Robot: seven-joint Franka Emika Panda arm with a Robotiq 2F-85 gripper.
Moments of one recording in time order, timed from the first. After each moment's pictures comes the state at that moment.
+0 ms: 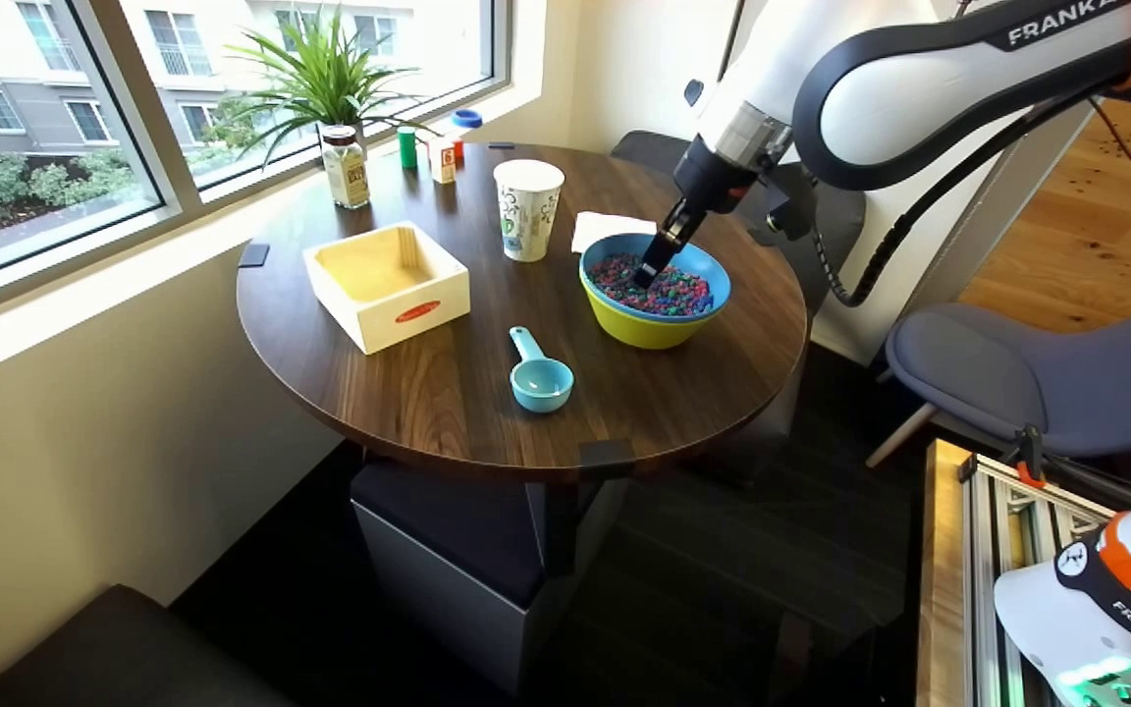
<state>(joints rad) 0.04 -0.07 -0.06 -2.30 0.10 2.55 -0.19</state>
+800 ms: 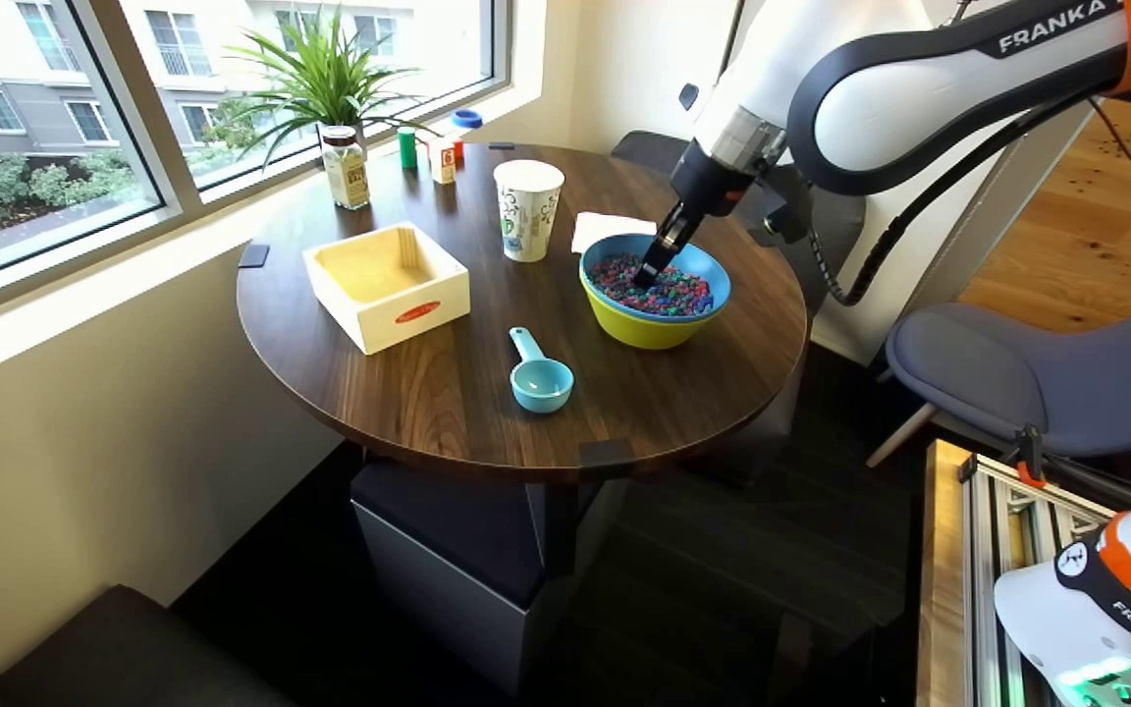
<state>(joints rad) 0.04 -0.06 -0.05 -2.30 0.09 2.55 -0.20</state>
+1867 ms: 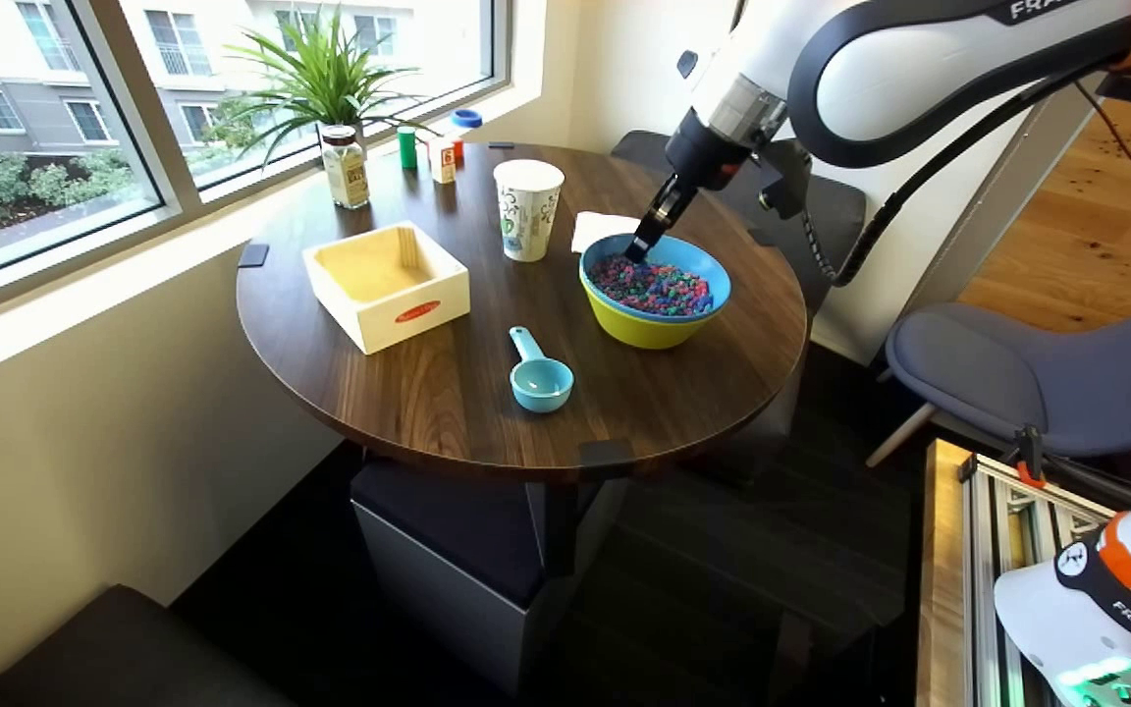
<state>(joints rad) 0.04 -0.06 -0.05 -2.25 0.09 2.55 -0.20</state>
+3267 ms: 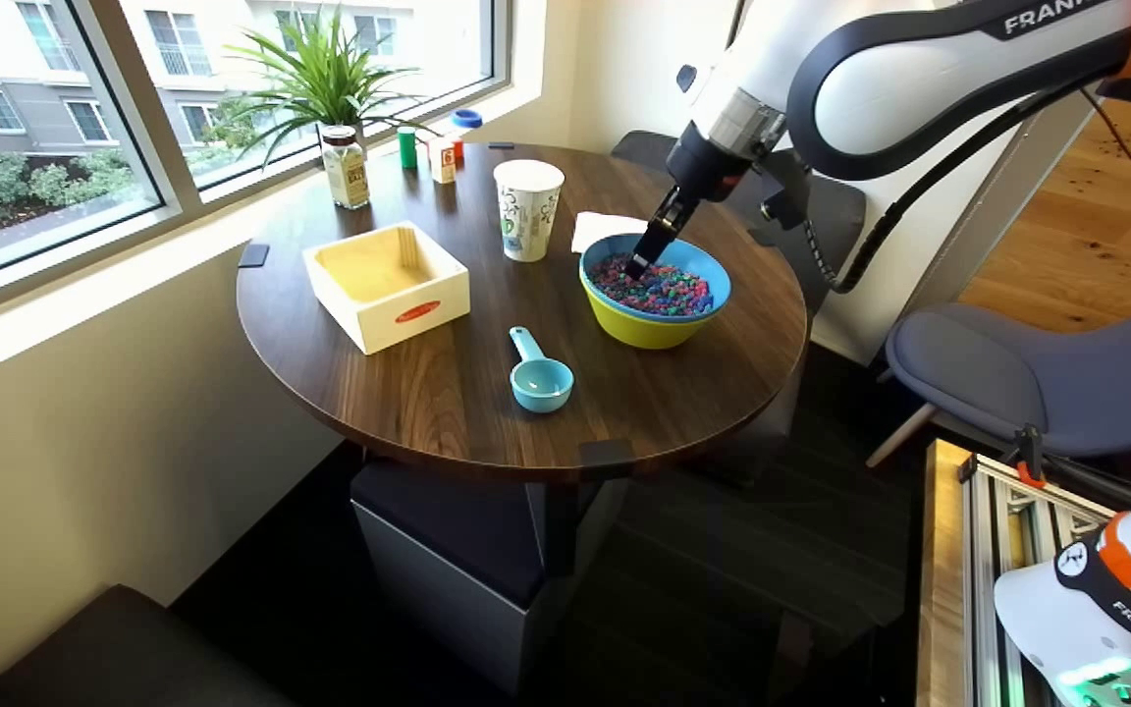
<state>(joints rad) 0.04 -0.06 -0.05 -2.27 0.09 2.55 -0.22</state>
